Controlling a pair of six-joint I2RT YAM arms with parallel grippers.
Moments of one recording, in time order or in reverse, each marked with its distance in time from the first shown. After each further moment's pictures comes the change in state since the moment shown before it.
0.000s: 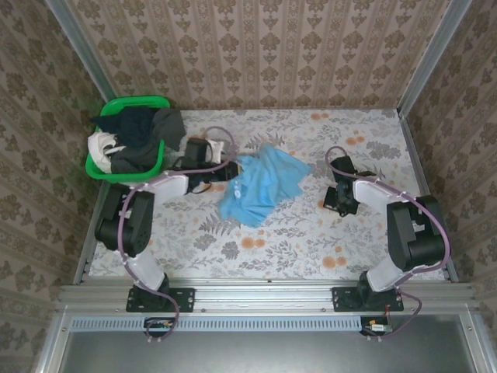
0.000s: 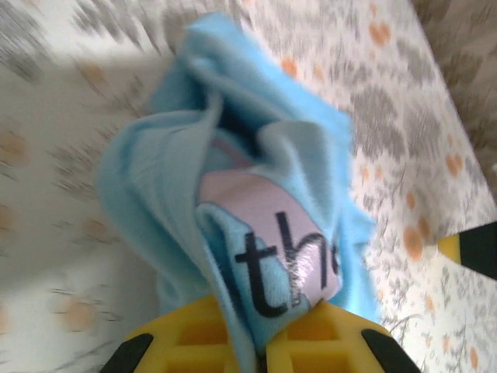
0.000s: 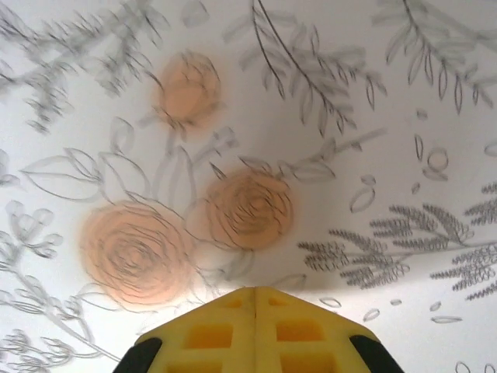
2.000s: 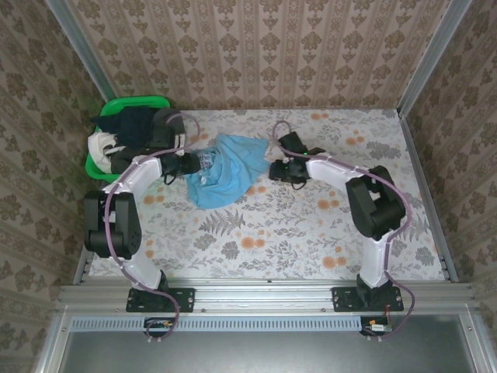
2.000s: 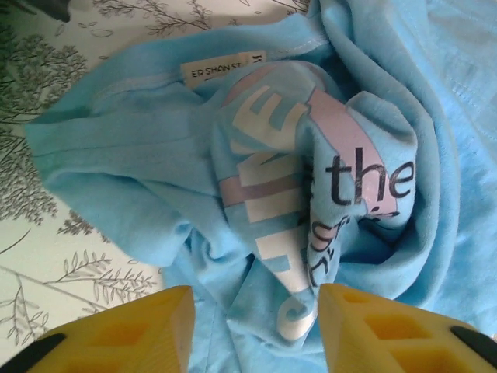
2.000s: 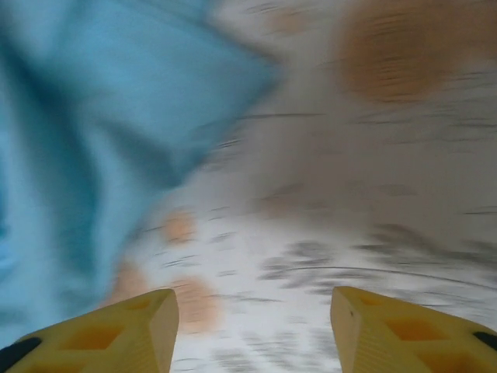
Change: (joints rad) left arm 0.220 -0.042 0.176 -0.539 -0.375 0.157; right arm 0.369 0.398 0.501 0.193 -0.122 0.040
